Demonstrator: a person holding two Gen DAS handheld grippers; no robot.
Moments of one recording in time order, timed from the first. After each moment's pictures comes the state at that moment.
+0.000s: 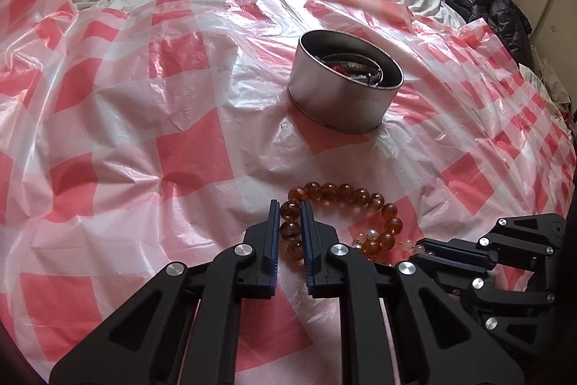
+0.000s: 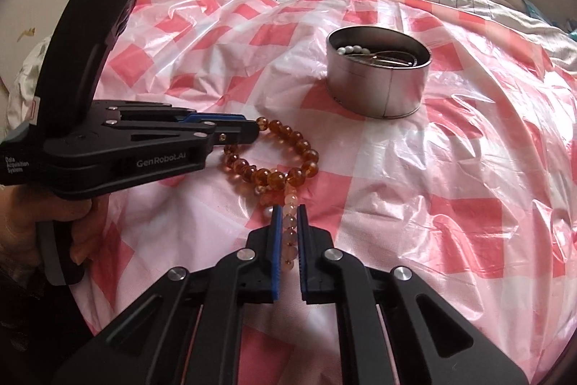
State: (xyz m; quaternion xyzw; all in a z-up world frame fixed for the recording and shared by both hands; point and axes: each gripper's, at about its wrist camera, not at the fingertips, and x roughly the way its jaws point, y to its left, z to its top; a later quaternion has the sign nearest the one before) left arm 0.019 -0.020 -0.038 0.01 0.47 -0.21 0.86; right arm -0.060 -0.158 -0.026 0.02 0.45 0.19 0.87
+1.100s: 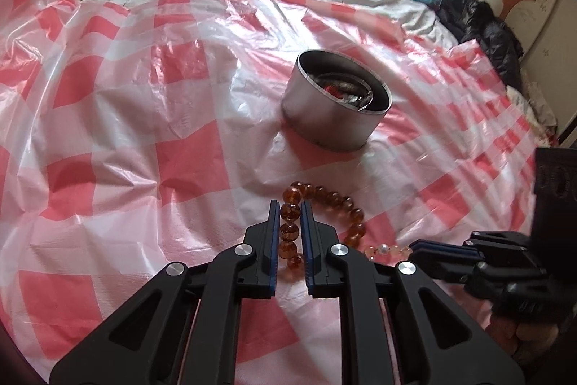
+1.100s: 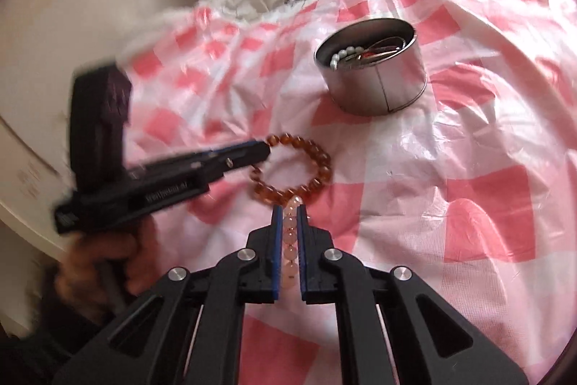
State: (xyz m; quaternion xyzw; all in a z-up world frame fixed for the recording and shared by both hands) left arm 0.021 -0.011 -0.025 -0.05 0.47 -0.24 0.85; right arm -0.051 -0.208 -0.026 0.23 0.44 0.26 0.83
